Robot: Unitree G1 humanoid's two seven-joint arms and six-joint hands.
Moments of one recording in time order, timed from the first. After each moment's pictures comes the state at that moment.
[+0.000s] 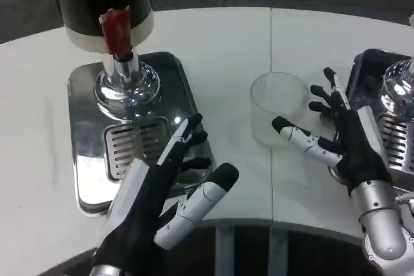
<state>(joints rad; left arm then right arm) 0.09 0.14 -0.18 -0.49 0.35 0.11 -0.07 -0.73 -0.23 0.02 0.99 -0.25 -0.55 -0.25</state>
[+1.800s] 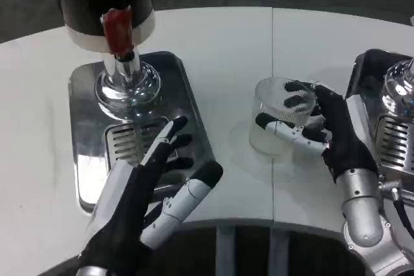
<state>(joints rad) 0.10 0.14 -0.14 -0.51 0.36 0.14 -0.07 -0.84 -0.20 0.07 1.14 -0.30 -0.57 -0.42</state>
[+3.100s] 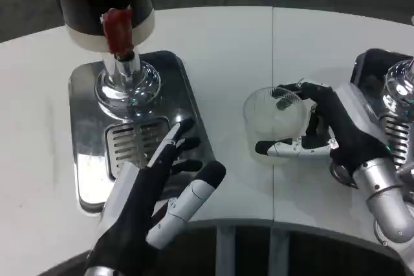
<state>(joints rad) 0.09 0.13 -0.14 -0.45 0.32 0.09 -0.07 -0.76 -0.36 0.16 0.89 -0.40 -0.53 -0.24</state>
